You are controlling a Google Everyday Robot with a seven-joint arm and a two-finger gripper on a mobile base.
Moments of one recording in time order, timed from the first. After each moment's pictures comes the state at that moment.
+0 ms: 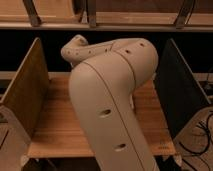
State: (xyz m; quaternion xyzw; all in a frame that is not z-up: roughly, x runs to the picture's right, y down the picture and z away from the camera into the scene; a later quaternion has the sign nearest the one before) arm -0.131 -0.092 0.865 -0.14 0.05 0.41 0.90
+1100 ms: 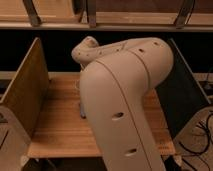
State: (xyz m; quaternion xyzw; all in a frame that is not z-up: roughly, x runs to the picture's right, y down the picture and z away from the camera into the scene) arm -0.057 -0.077 0.860 -0.13 0.09 0.49 0.86
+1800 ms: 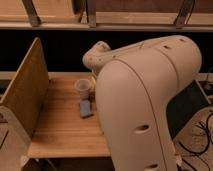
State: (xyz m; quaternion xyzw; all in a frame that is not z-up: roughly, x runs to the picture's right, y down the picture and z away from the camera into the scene) arm -0.006 -0.038 0.833 -0.14 0.14 0.49 0.85
